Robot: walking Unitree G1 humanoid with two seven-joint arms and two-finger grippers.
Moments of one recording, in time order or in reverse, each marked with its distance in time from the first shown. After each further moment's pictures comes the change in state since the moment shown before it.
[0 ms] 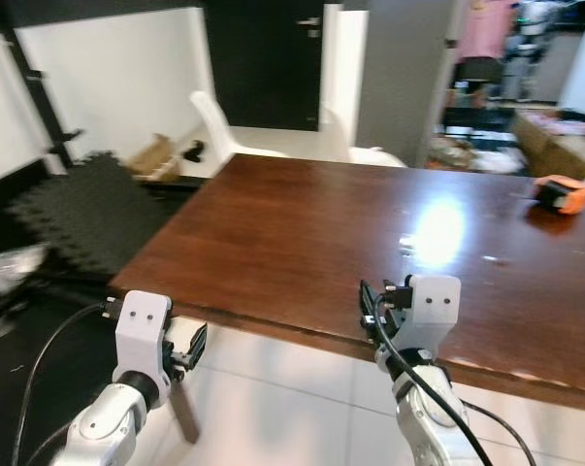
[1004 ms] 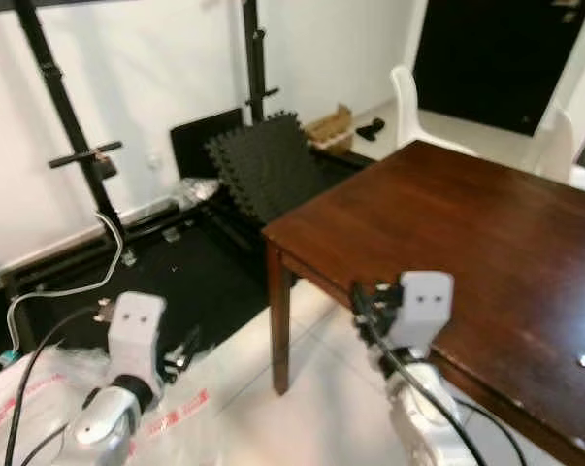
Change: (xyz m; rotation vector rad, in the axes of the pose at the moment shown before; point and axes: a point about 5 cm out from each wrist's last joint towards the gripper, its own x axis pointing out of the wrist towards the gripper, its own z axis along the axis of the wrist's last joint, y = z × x) left arm -0.004 0.006 -0.008 -0.006 0.026 0.037; right arm 0.000 0.010 -0.004 0.004 0.017 0.068
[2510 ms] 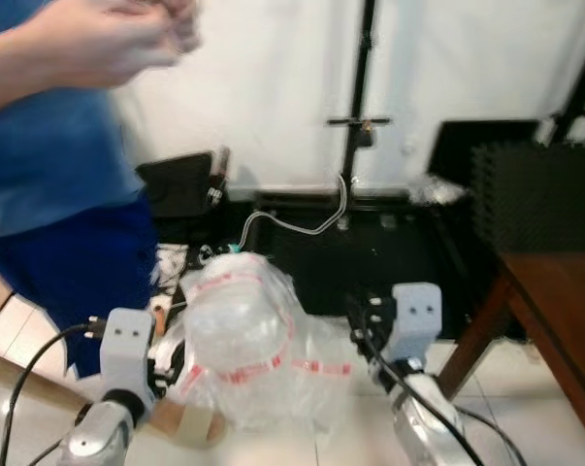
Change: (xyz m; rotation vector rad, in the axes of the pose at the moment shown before) left arm -0.007 0.018 -0.019 0.030 0.060 0.121; right arm -0.002 0.002 -0.010 0.002 0.044 0.037
